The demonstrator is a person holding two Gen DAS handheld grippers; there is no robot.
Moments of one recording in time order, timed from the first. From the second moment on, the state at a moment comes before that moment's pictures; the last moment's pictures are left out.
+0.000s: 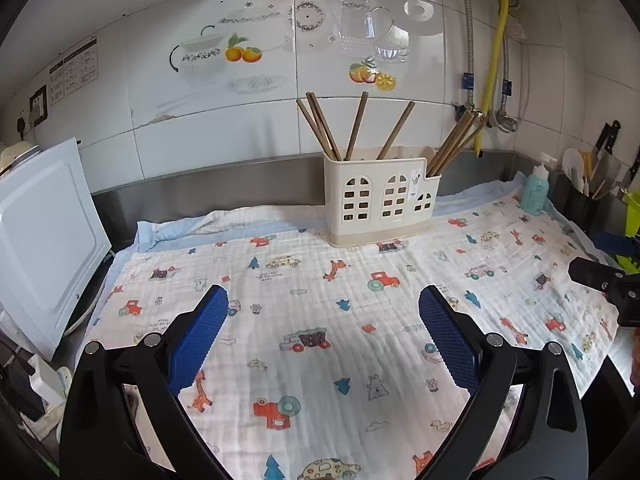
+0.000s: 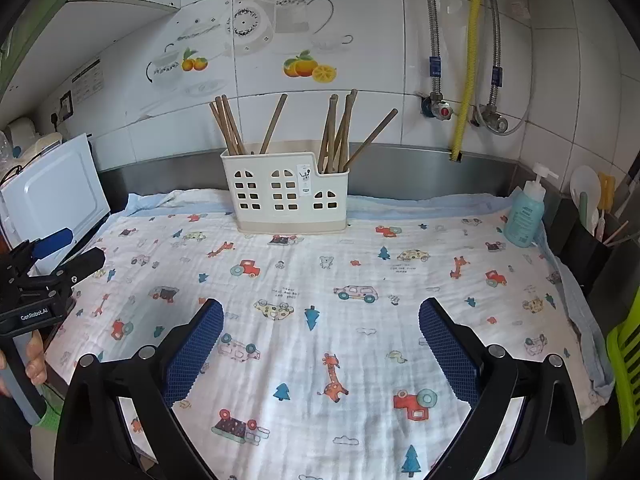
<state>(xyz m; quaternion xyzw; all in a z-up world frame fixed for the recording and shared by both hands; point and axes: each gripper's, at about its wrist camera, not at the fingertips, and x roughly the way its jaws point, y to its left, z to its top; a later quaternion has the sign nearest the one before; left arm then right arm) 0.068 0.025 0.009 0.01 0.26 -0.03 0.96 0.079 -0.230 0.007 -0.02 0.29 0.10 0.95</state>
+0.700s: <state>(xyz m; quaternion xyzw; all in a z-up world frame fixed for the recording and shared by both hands) 0.061 0.032 -0.002 -0.02 0.27 -0.02 0.96 0.073 -0.234 0.010 -0.01 0.29 0.10 0.95</state>
